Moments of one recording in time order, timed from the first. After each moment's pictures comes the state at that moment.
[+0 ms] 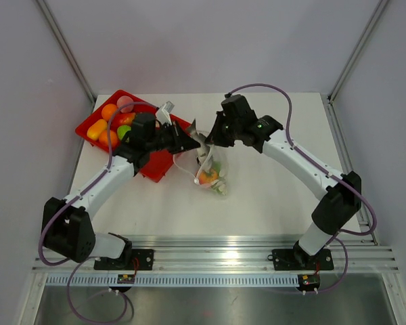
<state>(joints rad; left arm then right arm) -0.39 1.36 1.04 -0.08 0.59 -0.72 0.68 1.67 1.61 -0.65 -0.05 0.81</state>
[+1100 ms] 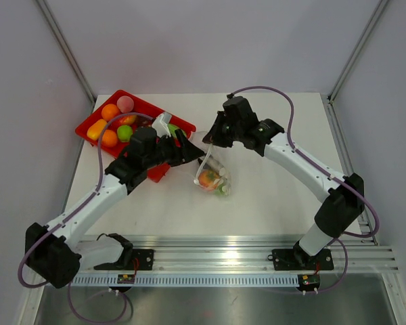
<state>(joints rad) -0.53 1.17 0.92 -0.14 0.33 -0.81 0.68 1.63 1.55 -0.55 -0.07 0.89</state>
